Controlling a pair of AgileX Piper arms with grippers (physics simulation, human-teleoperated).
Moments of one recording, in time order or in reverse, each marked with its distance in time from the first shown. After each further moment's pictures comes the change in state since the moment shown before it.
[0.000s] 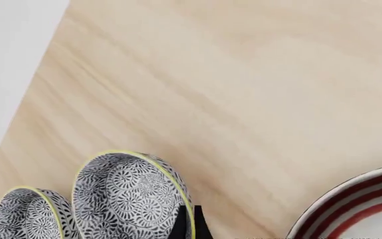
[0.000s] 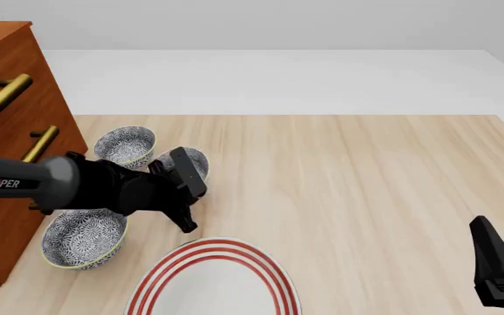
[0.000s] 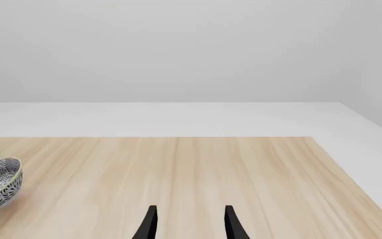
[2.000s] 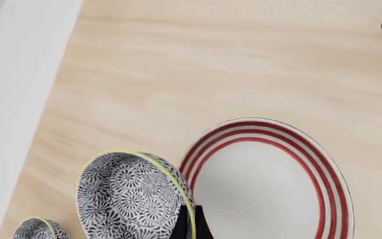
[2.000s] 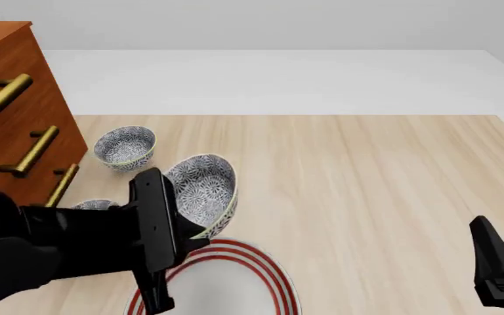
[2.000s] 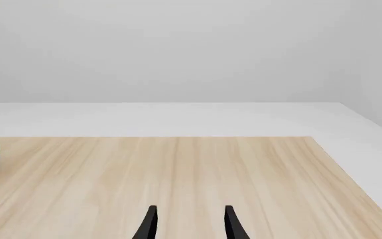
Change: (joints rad) left arm -0.425 -0.700 0.172 0.393 -0.059; right arm 0.000 0.000 0.000 0.000 0.000
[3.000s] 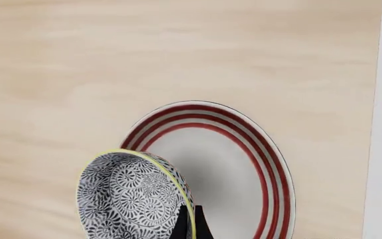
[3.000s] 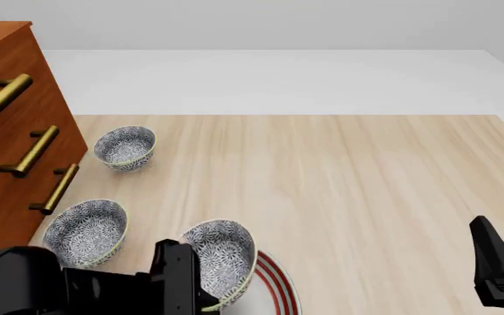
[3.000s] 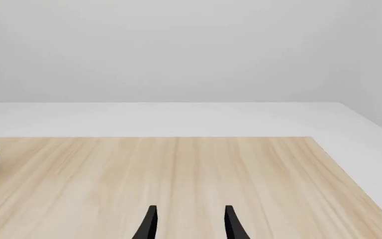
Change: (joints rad) left arm -0.197 0.076 0.135 -0.050 -0.079; right arm 0.000 0.000 0.000 0.000 0.000
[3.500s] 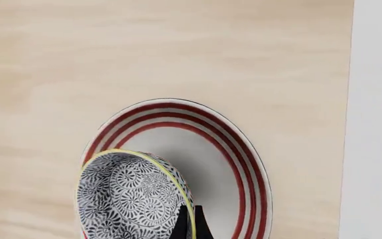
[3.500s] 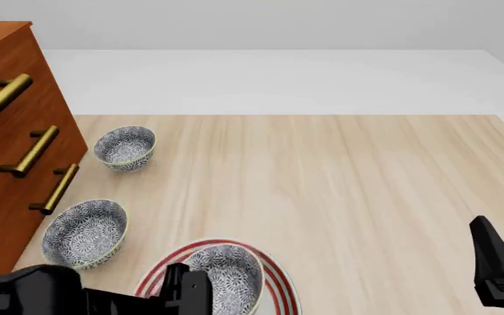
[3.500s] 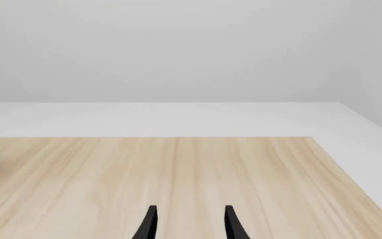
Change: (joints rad) left arm -0.088 0.066 0.016 -0.002 -0.054; right arm 0.000 0.000 0.000 0.000 0.000
